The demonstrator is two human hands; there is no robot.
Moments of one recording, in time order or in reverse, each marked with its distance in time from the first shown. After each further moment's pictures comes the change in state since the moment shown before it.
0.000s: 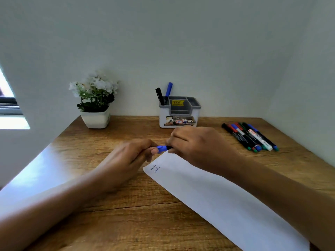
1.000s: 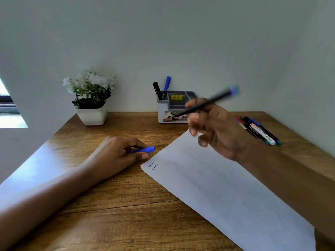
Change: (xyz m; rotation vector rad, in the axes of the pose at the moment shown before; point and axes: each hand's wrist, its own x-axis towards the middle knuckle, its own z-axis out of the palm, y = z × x) left_hand 0.002 -0.029 -0.004 0.062 -0.050 -0.200; right_hand -0.010 0.021 -0.017 1.831 0.227 0.863
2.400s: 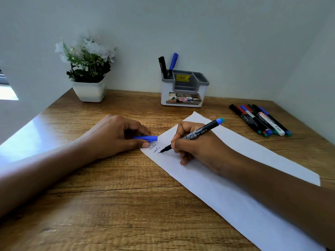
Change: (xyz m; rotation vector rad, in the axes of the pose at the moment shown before) left_hand 0.001 -0.001 -0.002 -0.051 -0.132 0.027; right_hand -0.008 0.060 0.029 -0.408 0.023 0.232
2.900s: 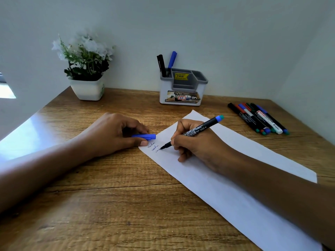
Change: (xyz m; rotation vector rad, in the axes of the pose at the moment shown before) left_hand -0.001 0.003 0.000 0.015 0.014 -0.016; right_hand 0.002 0.002 0.000 0.037 0.038 0.015
